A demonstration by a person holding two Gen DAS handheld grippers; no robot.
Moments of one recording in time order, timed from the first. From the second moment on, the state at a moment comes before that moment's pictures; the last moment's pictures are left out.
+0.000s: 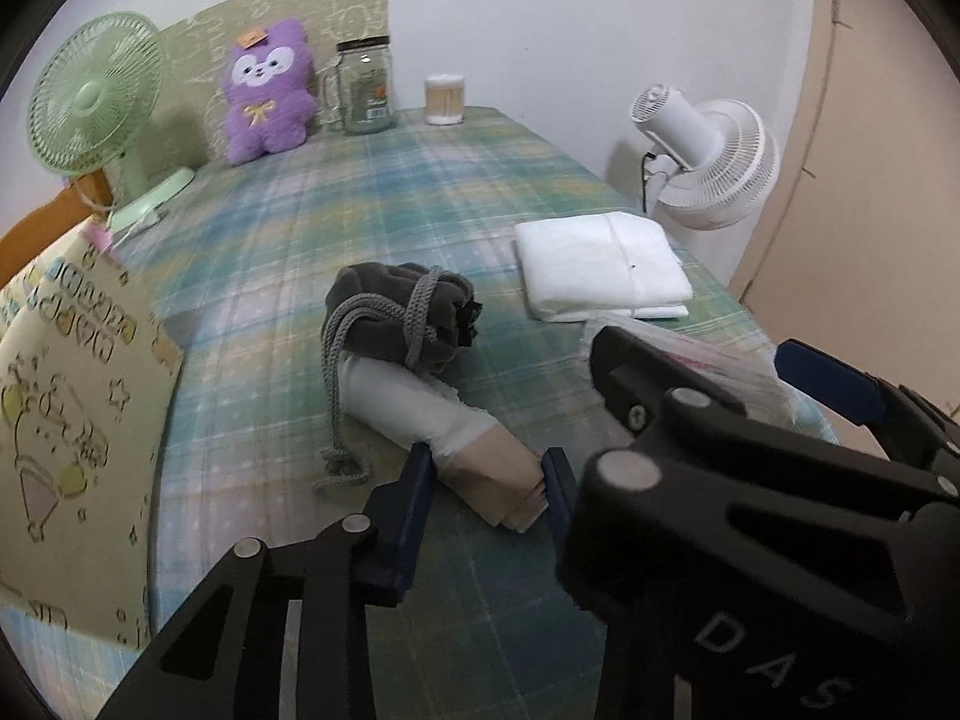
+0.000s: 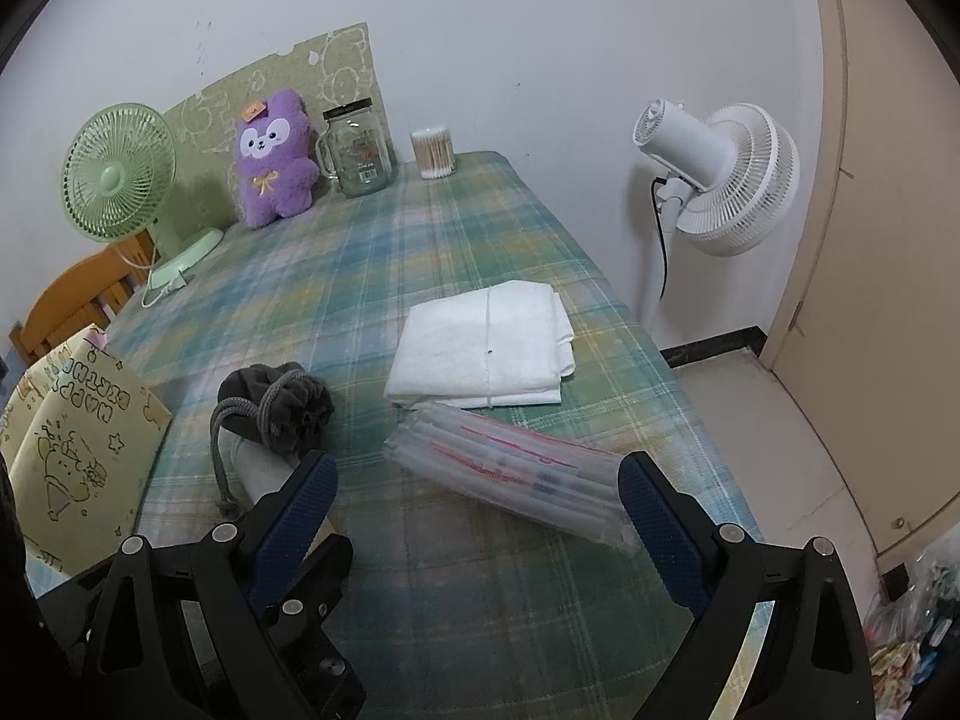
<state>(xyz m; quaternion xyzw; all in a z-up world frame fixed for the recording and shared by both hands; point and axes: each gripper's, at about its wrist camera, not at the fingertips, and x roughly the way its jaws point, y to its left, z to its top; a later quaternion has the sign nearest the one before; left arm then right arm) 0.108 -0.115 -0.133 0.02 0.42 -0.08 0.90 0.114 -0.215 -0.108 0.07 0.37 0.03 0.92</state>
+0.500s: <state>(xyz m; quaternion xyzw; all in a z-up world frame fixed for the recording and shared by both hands) 0.122 -0.114 -0.134 0.05 0.41 -0.09 0.90 0.139 -0.206 -0.124 0.03 0.40 0.04 0.92</state>
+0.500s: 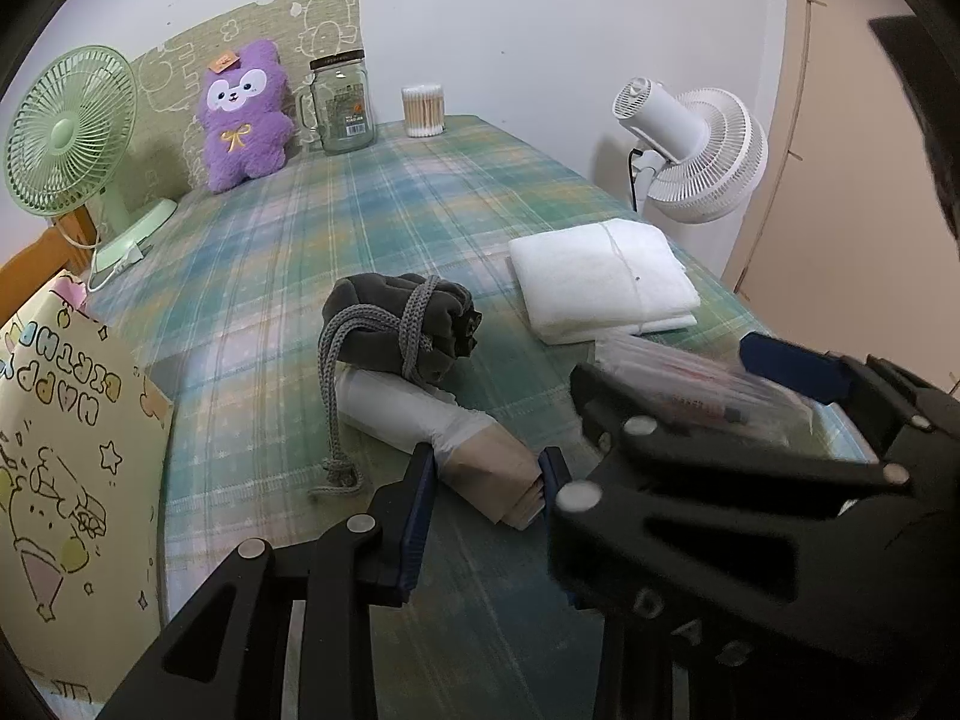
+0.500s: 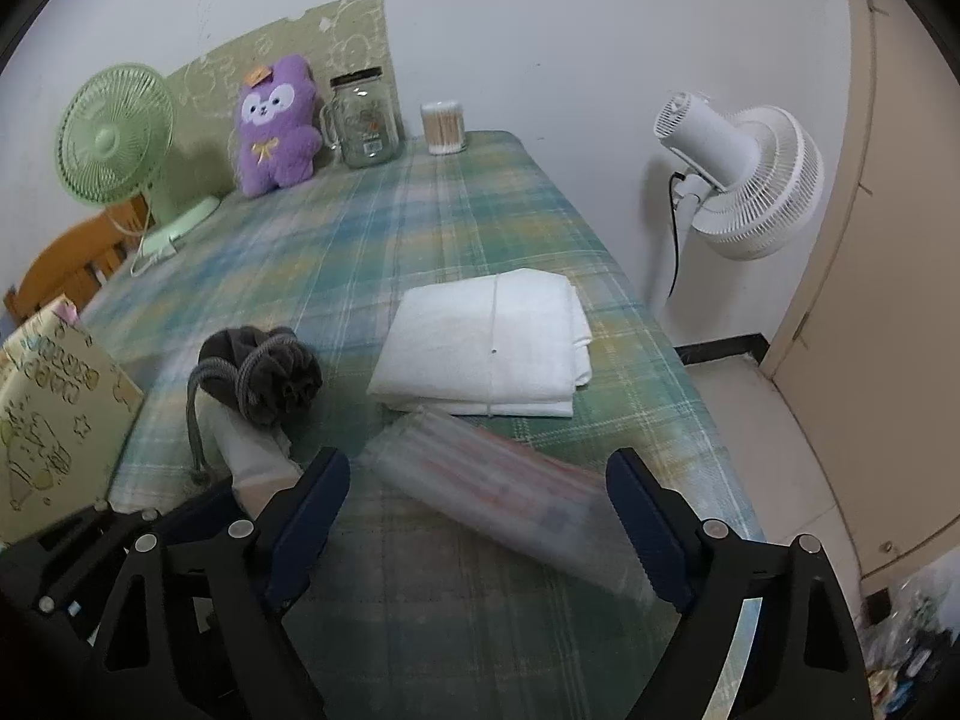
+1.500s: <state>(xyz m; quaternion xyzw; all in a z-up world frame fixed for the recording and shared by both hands) 0.100 -0.106 -0.127 0.04 0.41 -0.11 0.91 0.110 -0.191 -0.119 0.06 0.40 0.07 0.91</state>
